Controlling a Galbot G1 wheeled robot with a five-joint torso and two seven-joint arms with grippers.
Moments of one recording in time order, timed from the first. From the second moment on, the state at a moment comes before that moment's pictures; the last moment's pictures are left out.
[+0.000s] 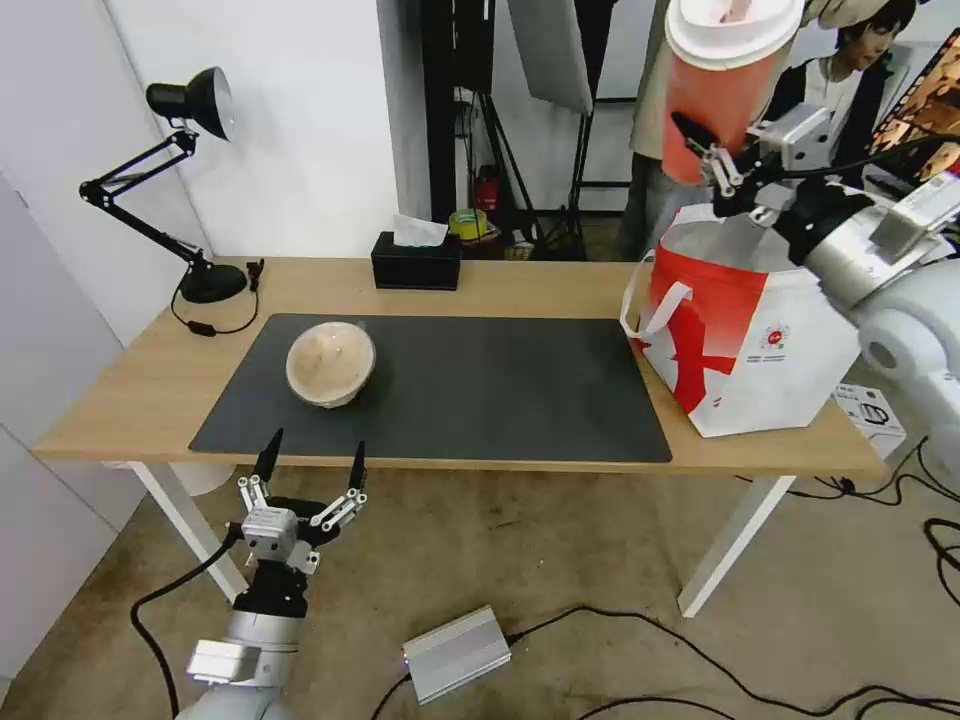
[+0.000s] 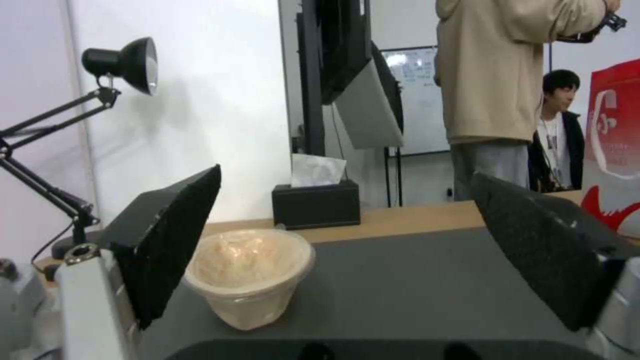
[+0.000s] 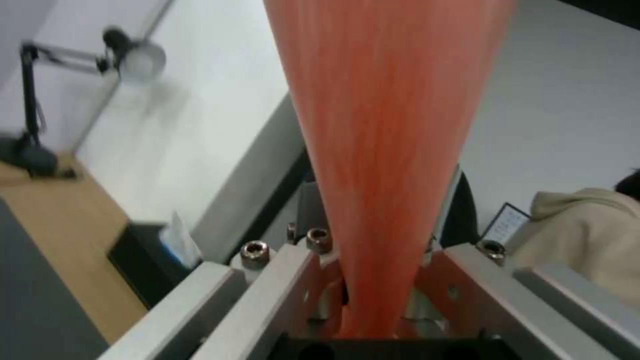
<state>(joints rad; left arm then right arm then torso) 1.69 -1.46 -0.58 -2.17 -0.07 -0.36 0.10 -0.53 0.52 0.28 1.94 0.60 -0.12 -0.17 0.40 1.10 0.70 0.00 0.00</state>
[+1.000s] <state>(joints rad) 1.69 -1.45 -0.58 -2.18 -0.10 -0.39 0.12 -0.43 0.33 0.21 1.64 0.40 -0.10 -0.40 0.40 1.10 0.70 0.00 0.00</state>
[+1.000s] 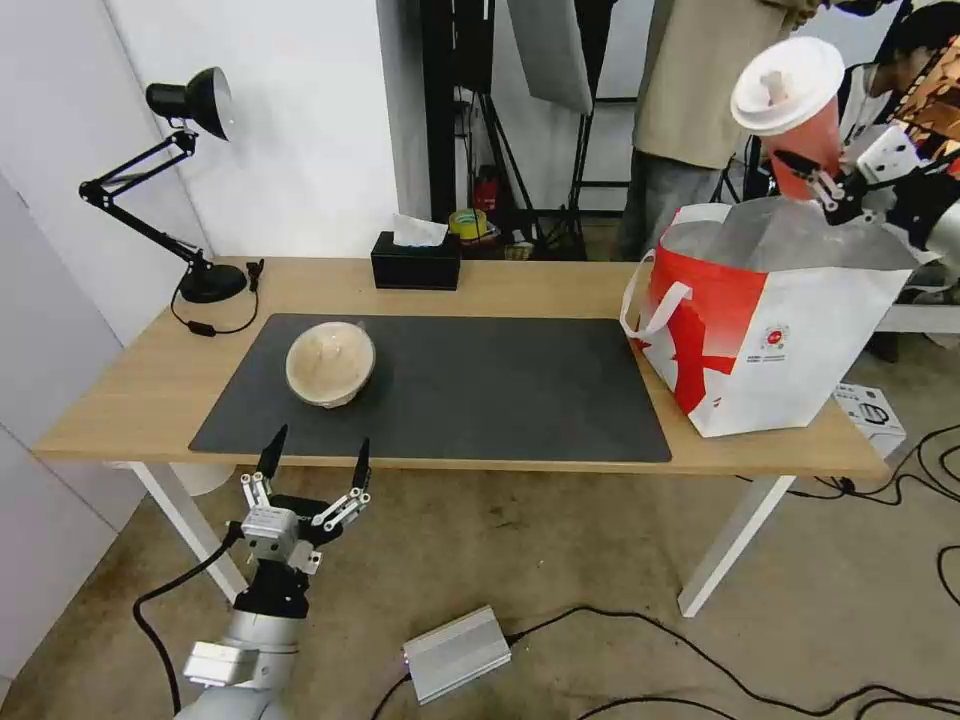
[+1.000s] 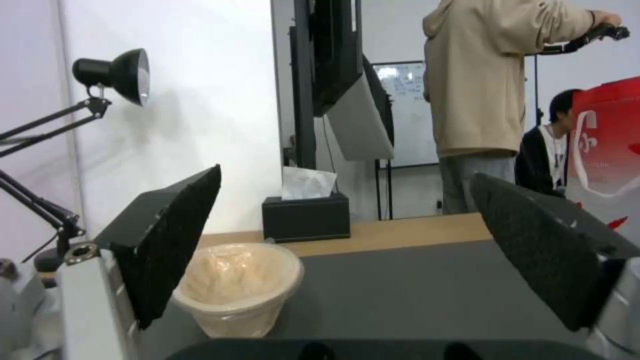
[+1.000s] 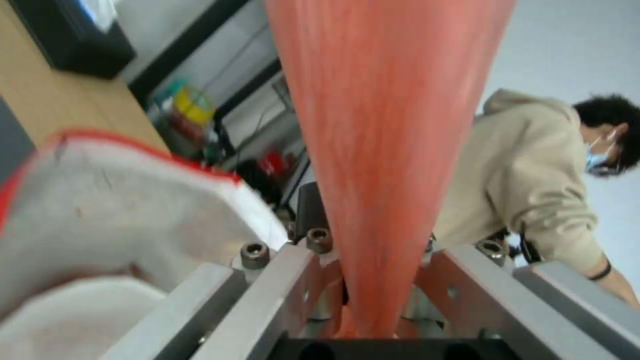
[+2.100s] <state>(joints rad) 1.69 -1.45 -0.59 -2.19 -0.12 -0.40 0.12 -0.18 0.44 -0.05 1.41 0.18 -0.12 -0.50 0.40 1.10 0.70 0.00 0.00</state>
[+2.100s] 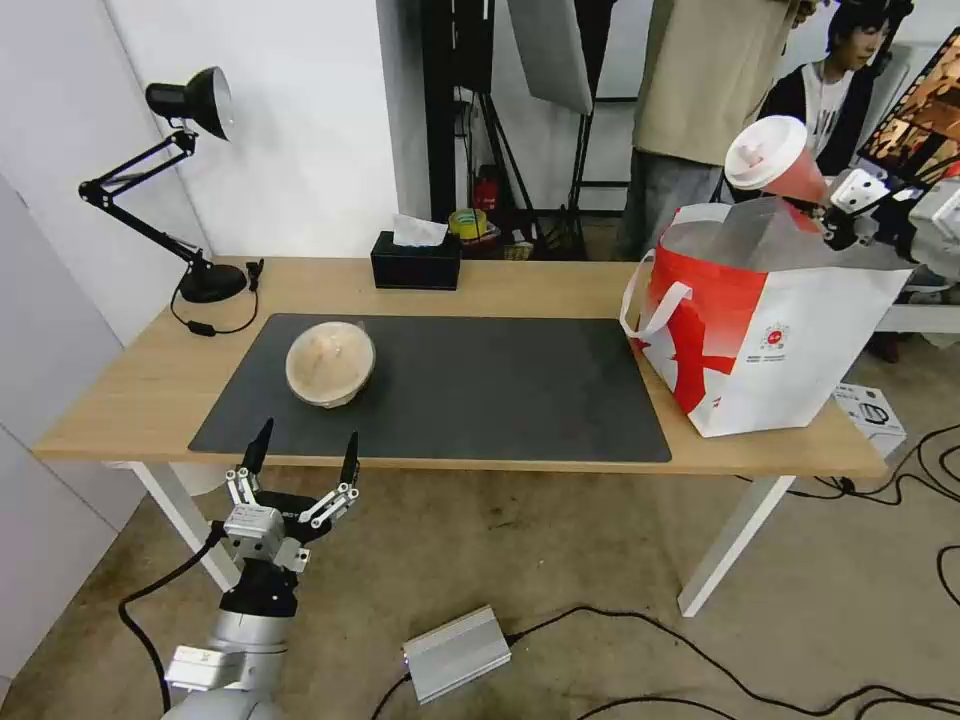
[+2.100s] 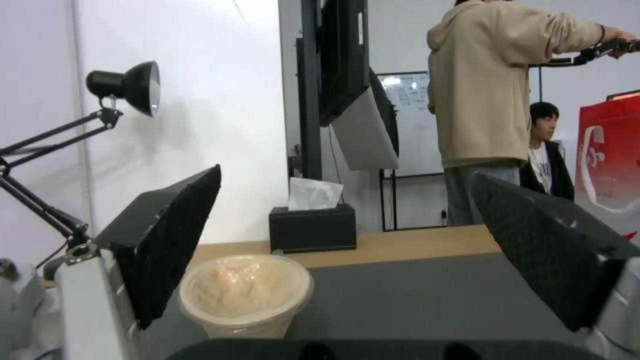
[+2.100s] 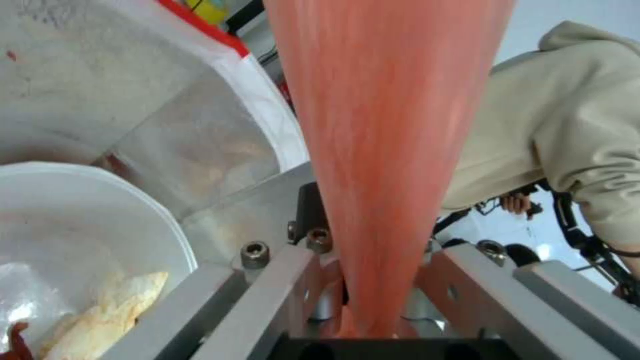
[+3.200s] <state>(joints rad) 1.71 -1.45 -0.60 -2.18 -0.12 -0.42 0.12 0.02 0.51 -0.26 1.16 0.08 -0.02 -0.57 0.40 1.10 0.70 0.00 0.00</state>
